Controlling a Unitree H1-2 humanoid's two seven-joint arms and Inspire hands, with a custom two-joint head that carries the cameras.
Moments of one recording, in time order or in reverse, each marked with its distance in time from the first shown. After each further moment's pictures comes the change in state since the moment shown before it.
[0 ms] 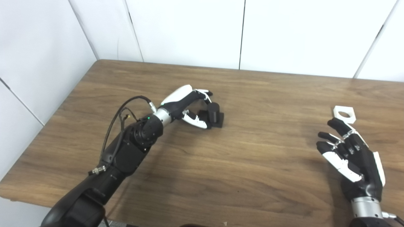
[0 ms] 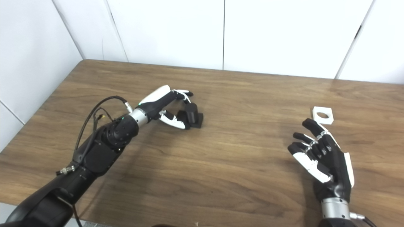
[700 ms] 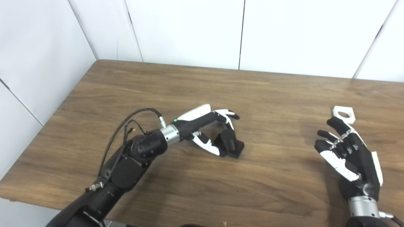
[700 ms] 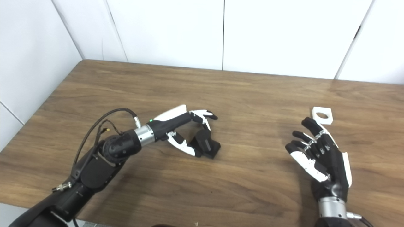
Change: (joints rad) left arm 0.100 -0.015 -0.038 -0.124 -0.094 -0.197 -0.135; right arm 0.002 0.014 0.009 -0.018 -0.015 0.011 -0.034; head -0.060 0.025
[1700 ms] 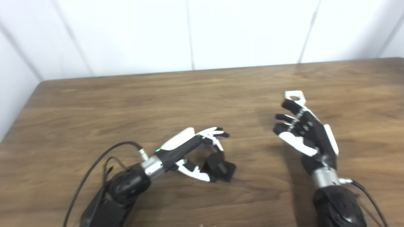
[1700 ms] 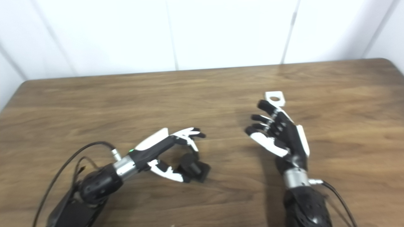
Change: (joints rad) left arm 0.075 -0.076 -0.062 -0.073 0.010 -0.066 0.000; right arm -0.005 -0.004 -0.007 -0.107 -0.019 0.079 -0.010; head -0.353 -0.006
